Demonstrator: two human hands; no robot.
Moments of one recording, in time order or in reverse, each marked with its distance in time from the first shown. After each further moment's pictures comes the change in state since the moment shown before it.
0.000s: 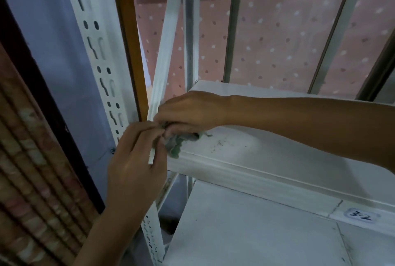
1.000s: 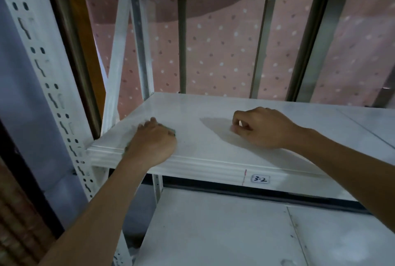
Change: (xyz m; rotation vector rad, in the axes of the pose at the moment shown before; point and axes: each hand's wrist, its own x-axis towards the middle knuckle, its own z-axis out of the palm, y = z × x) left_hand 0.060 0.081 0.069 0.150 -1.012 -0.264; right_hand -0.232 -0.088 -0.099 -0.224 -0.202 1.050
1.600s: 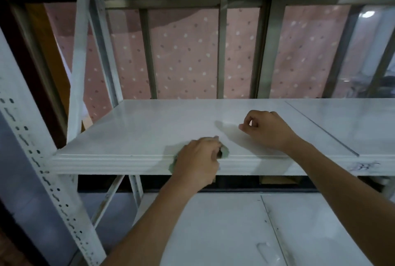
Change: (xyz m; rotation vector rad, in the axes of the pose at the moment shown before) left_hand -0.088 0.150 0.052 -0.403 0.160 0.544; right_hand -0.103 0.060 -0.012 0.304 0.133 0.520
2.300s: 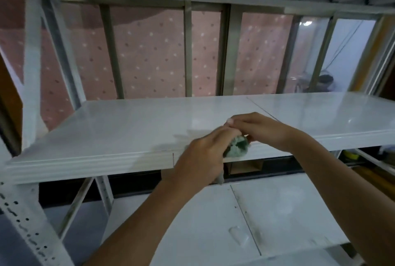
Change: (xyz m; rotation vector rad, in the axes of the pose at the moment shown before) left_hand -0.022 0.052 0.006 -0.203 0.038 0.630; right_hand -0.081 -0.025 -0.069 0.522 -0.345 0.067
